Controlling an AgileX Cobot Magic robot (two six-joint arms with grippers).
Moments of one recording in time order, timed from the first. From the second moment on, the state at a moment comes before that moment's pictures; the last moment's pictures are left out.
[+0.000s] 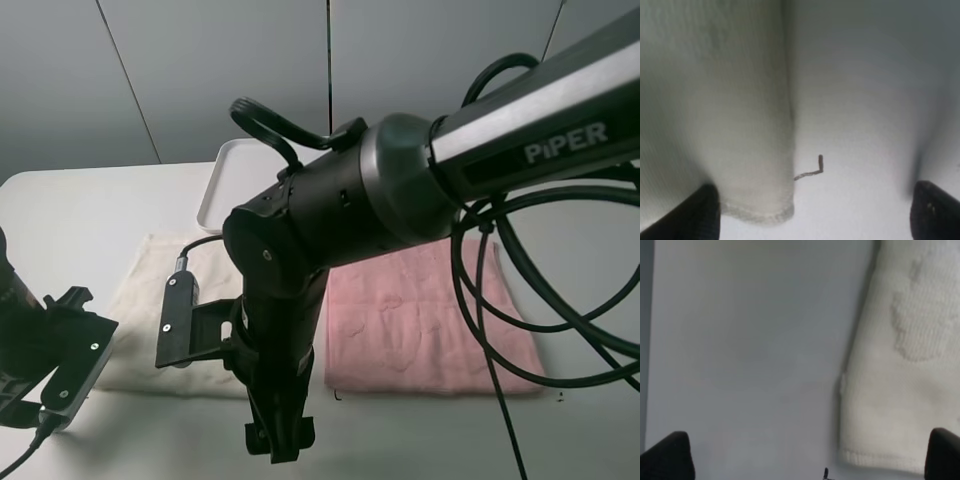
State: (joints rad) left arm -0.17 1.72 -0.52 0.07 0.48 1.44; right arm 1.09 2.00 -1.17 0.17 0.71 -0.73
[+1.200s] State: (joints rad) left arm -0.17 1.72 -0.52 0.07 0.48 1.44; right arm 1.09 2.11 -1.18 0.11 0.64 -0.70
